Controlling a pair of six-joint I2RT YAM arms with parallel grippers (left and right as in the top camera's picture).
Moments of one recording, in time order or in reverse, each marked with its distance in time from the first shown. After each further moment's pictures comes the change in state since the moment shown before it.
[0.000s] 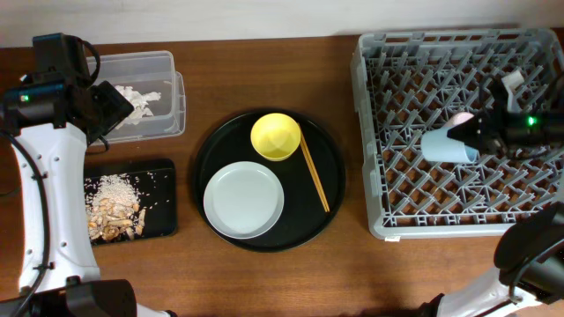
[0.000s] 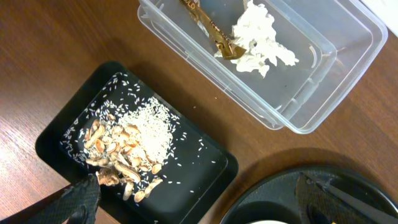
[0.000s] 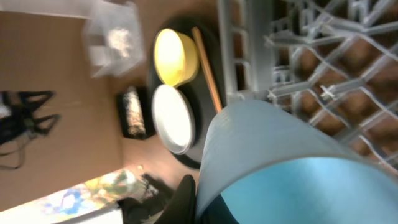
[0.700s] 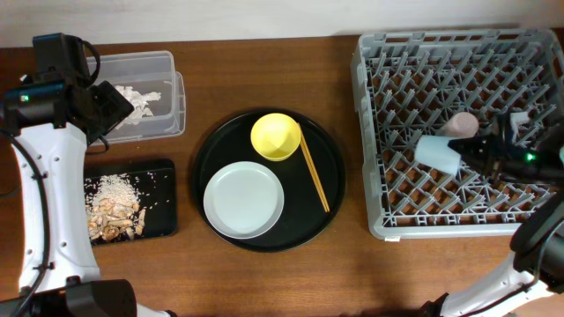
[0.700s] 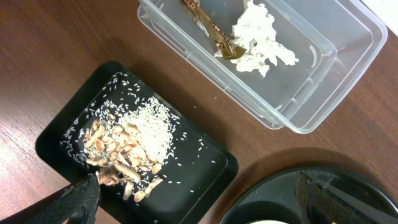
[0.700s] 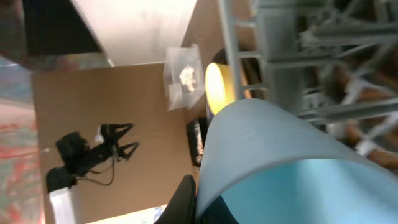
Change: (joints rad) left arm 0.000 0.000 0.000 0.000 0.000 0.000; right arm -0.125 0.122 -0.299 0.101 -0.339 -0.134
